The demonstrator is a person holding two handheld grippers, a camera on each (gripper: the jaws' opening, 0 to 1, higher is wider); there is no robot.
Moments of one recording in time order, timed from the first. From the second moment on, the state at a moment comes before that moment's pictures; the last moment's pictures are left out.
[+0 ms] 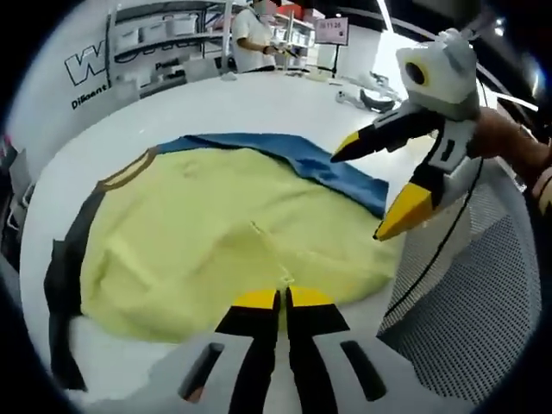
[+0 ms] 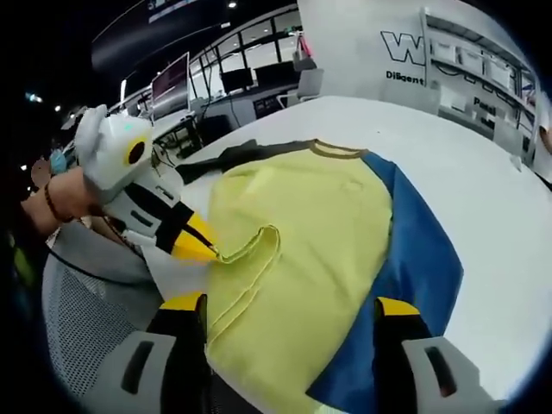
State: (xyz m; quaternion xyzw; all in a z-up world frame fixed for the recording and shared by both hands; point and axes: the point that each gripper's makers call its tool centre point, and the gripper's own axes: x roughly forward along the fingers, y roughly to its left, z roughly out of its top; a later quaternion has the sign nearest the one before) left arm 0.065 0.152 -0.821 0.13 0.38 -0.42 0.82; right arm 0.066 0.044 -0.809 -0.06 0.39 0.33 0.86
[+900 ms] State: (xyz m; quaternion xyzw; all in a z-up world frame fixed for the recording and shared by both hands) left arm 0.022 0.237 -0.803 0.15 0.42 -0.37 0.82; right arm 0.061 0.046 -0.815 -0.07 0.40 0.34 0.85
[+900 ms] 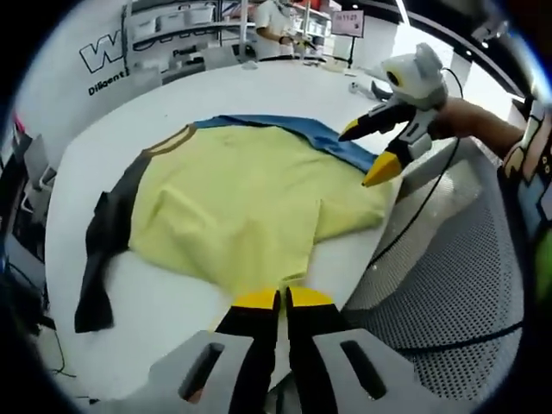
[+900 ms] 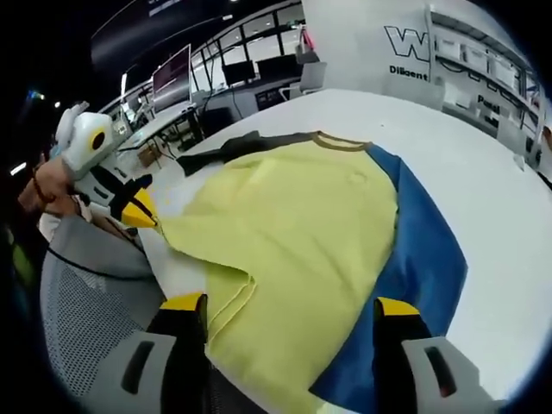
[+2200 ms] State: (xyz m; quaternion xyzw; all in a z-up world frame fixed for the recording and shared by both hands) left arm 0.000 0.317 -0.816 0.14 0.47 -0.32 0.81; right arm 0.051 0.039 -0.835 -0.08 0.44 0.33 0.83
